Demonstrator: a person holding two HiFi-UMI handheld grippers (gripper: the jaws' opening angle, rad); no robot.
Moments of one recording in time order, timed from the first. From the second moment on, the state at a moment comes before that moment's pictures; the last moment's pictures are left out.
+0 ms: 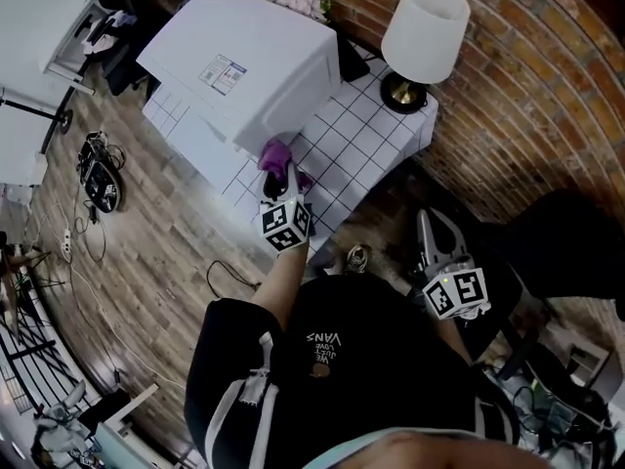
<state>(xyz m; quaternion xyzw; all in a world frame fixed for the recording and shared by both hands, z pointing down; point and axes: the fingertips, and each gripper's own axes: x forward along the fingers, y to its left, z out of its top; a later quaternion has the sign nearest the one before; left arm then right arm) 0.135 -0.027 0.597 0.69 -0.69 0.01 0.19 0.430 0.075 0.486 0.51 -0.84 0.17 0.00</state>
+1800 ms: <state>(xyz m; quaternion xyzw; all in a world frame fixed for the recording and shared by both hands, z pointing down) 0.277 -0.230 0.642 0.74 -0.60 0.05 0.30 0.503 0.083 0.499 0.64 -0.74 0.20 0.00</state>
